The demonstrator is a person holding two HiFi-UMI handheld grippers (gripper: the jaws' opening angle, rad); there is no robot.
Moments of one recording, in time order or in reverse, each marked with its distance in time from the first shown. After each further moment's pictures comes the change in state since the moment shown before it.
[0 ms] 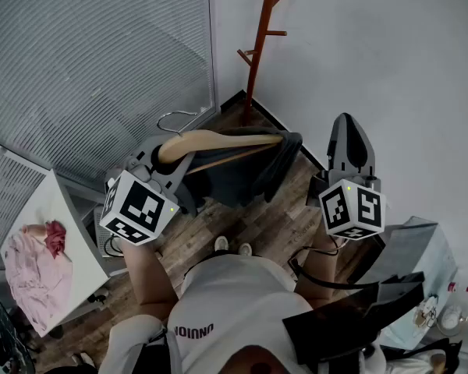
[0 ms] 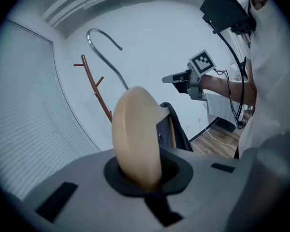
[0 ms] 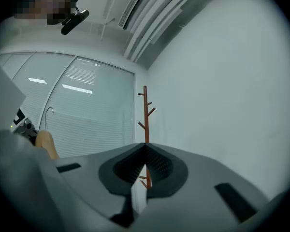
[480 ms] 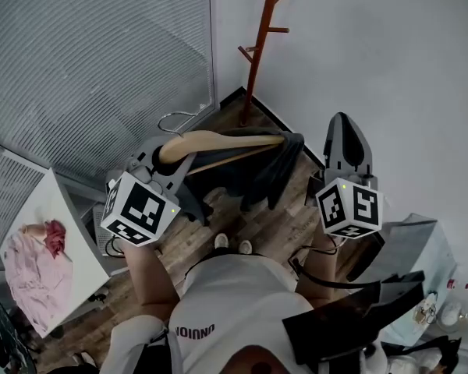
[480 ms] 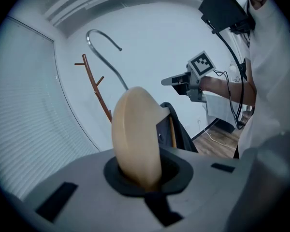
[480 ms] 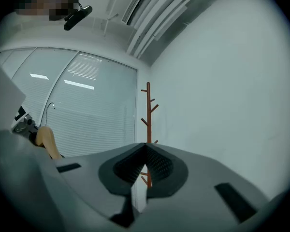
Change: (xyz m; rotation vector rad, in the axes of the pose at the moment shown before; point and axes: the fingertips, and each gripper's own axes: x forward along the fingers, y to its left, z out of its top) left arm -0.002 -0.002 -0.007 -0.009 -0.015 -0.011; right arm 0.002 0.013 -0.010 -0.037 0.037 0.006
